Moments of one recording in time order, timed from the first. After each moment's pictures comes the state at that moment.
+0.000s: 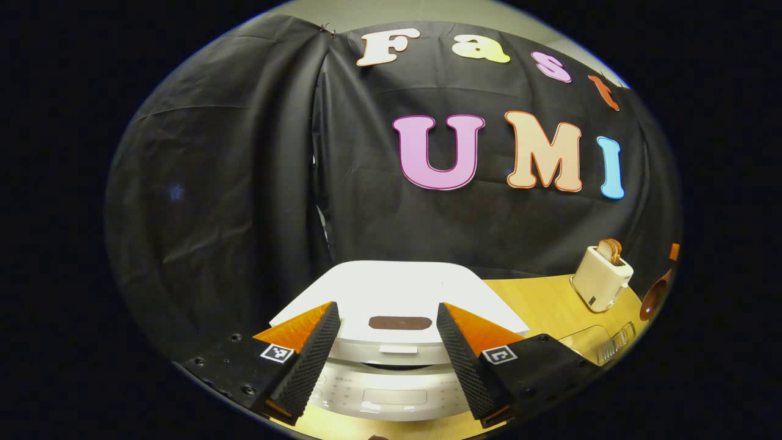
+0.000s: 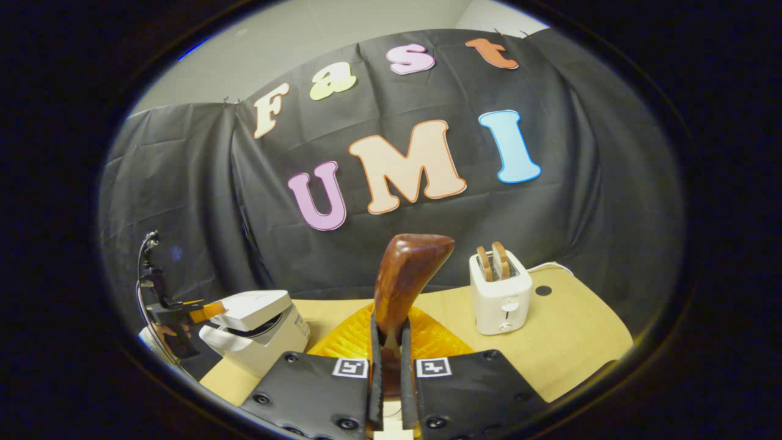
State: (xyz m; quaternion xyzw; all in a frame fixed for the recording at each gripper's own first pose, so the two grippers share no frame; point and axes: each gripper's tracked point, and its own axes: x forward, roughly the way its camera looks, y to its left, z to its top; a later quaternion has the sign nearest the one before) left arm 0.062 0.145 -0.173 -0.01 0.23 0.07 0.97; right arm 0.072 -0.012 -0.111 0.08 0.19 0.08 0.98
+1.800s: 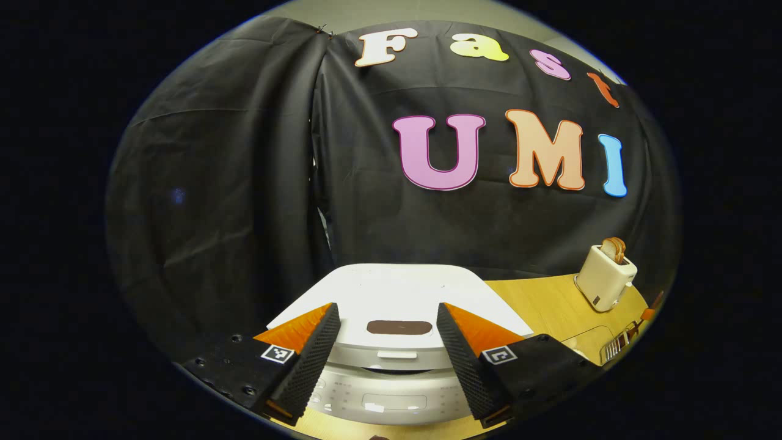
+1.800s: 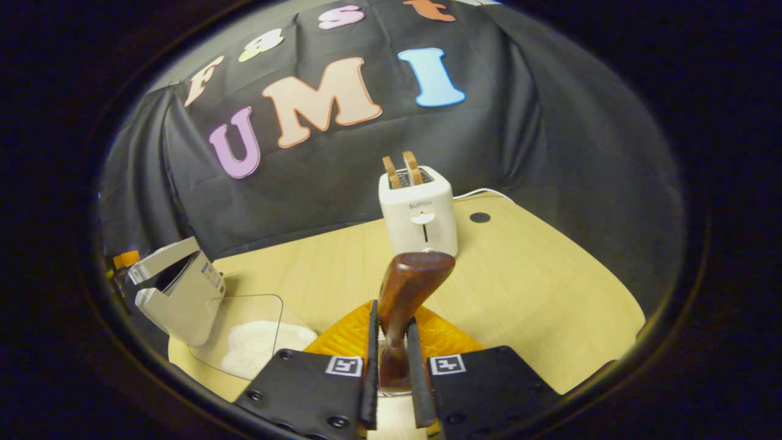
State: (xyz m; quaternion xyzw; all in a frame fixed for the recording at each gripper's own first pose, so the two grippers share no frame) left arm 0.069 0.146 -0.165 0.01 0.23 0.07 0.97; right arm 0.038 -0.135 -0.286 0.09 0.30 -0.06 0.95
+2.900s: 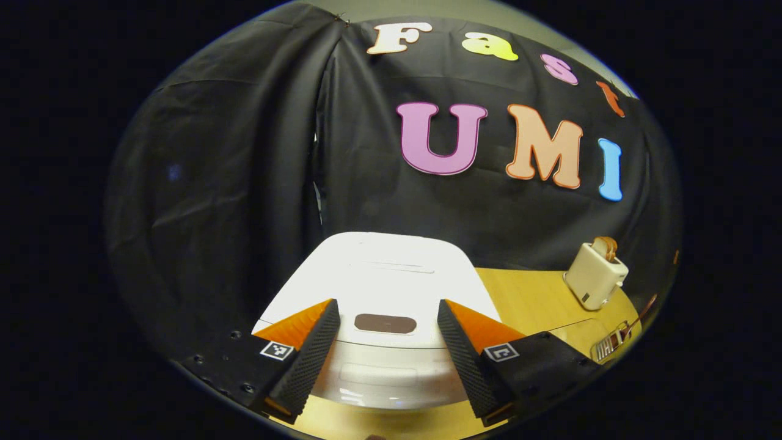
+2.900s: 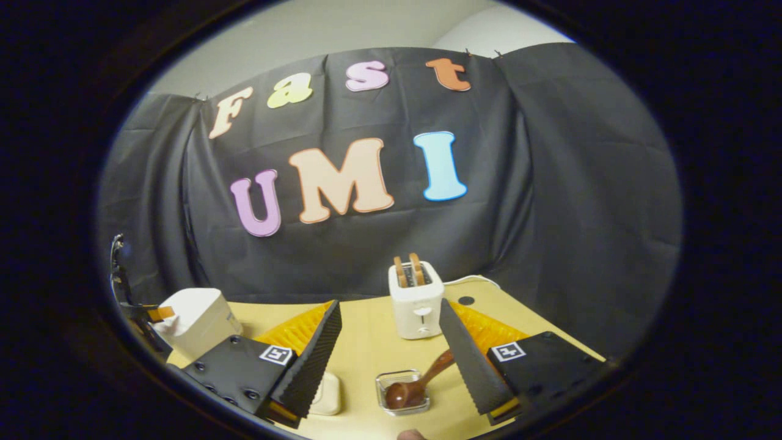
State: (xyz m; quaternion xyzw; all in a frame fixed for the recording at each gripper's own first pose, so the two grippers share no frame) left arm 0.036 0.121 -0.188 -0.04 0.22 0.06 0.97; right arm 0.038 -0.095 -0.110 0.04 0.14 -0.04 0.99
